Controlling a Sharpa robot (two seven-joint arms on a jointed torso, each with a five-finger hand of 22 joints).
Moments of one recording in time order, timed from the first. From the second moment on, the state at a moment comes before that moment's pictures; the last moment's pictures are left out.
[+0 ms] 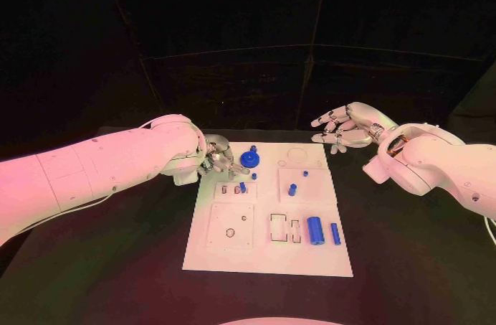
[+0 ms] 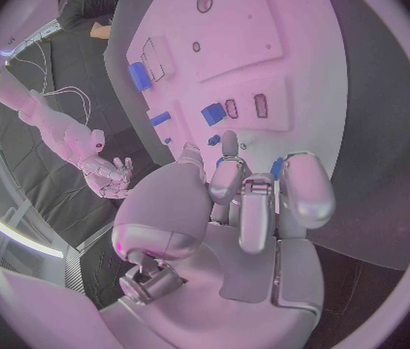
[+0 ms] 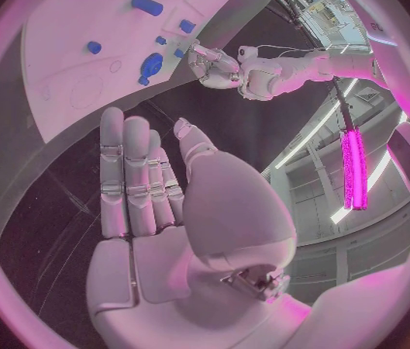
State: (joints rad) left arm 1.30 -0.70 -0.04 1.34 -1.02 0.20 -0.48; left_hand 1.09 0.10 -0.20 0.28 0.05 0.94 0.05 0.62 0.45 1.36 -0.03 1.26 1.10 1.47 -0.09 1.57 1.31 0.11 1.42 0.02 1.30 1.07; right arm 1.30 -0.84 -0.05 1.45 -0.87 -0.30 0.09; right_hand 1.38 0.00 0.02 0.05 0.29 0.77 0.19 0.19 0.07 0.93 0.10 0.74 0.63 1.32 0.02 0.84 0.79 0.18 1.06 0.12 0.79 0.38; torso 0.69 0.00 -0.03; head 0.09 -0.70
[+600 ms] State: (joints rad) left arm 1.30 -0.65 -0.05 1.30 -1.05 0.27 -0.50; left_hand 1.10 0.12 -0.21 0.28 0.05 0.92 0.05 0.64 0.46 1.36 -0.02 1.26 1.10 1.47 -0.09 1.57 1.31 0.11 1.41 0.02 1.30 1.06; right arm 1.31 -0.83 -0.05 1.44 -0.83 -0.32 0.10; right_hand 1.42 -0.01 0.07 0.06 0.29 0.76 0.20 0.21 0.07 0.90 0.13 0.59 0.42 1.46 0.06 1.46 1.31 0.18 1.04 0.16 0.60 0.26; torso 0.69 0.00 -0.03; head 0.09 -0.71
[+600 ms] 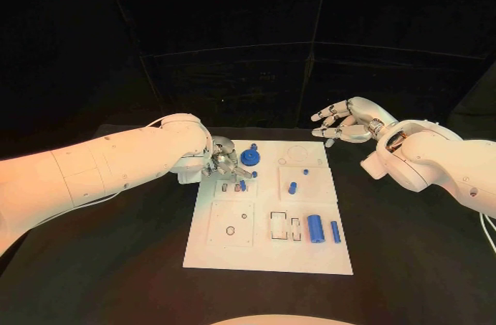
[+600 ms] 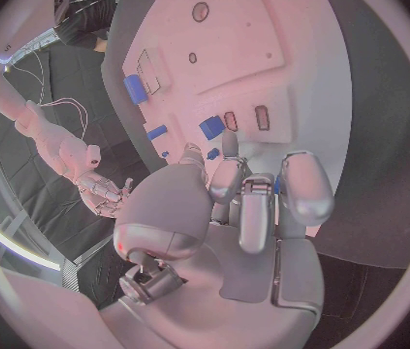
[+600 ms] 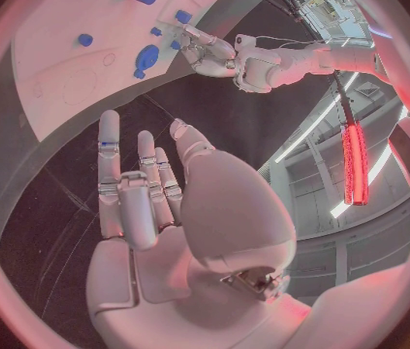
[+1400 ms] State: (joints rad) left arm 1.31 -0.61 -0.07 1.28 -1.05 0.31 -0.50; left_hand 1.13 0.13 -0.20 0.27 0.05 0.91 0.05 0.65 0.47 1.35 -0.03 1.26 1.09 1.47 -0.09 1.57 1.31 0.11 1.41 0.02 1.30 1.06; right arm 1.31 -0.82 -0.05 1.43 -0.83 -0.32 0.10; right_hand 1.42 -0.02 0.09 0.08 0.29 0.74 0.19 0.25 0.07 0.88 0.14 0.64 0.34 1.20 0.05 0.45 0.86 0.18 1.09 0.15 0.53 0.22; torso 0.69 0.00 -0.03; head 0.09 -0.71
